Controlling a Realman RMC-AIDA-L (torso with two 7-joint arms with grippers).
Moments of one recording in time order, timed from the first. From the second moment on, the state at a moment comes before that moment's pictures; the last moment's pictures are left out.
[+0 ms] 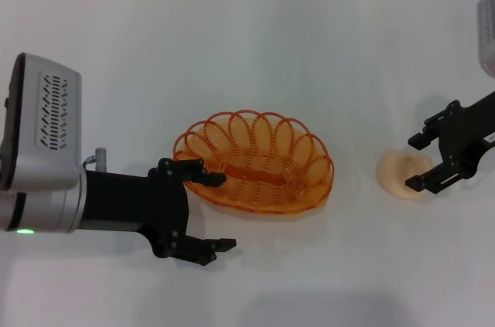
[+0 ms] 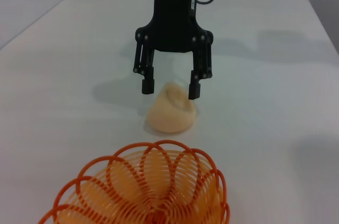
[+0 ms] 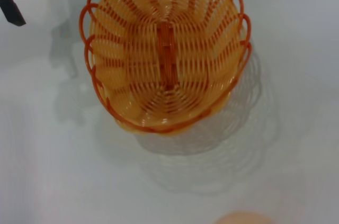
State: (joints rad) left arm -0.18 -2.09 1.37 1.28 1.95 1.47 -1.44; right arm 0.71 2.01 -1.10 -1.00 -2.47 -1.59 1.76
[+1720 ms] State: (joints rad) left arm -0.10 -2.08 1.36 1.38 1.96 1.48 -1.50; right arm 0.80 2.01 -1.07 -1.19 -2.39 -1.78 1.90
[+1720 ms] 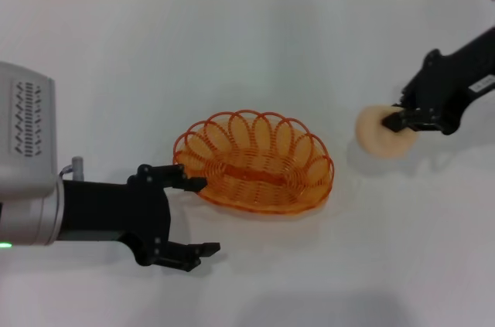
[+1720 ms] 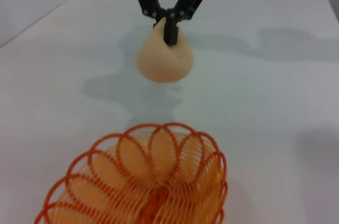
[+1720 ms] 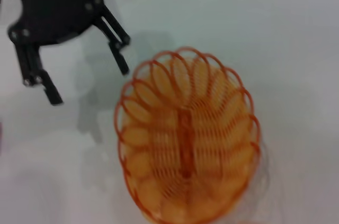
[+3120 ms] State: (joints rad) left arm -0.04 -2.08 1.36 1.53 2.01 1.48 -1.54; right arm 0.87 2.03 -1.51 -1.07 -2.11 -1.45 2.07
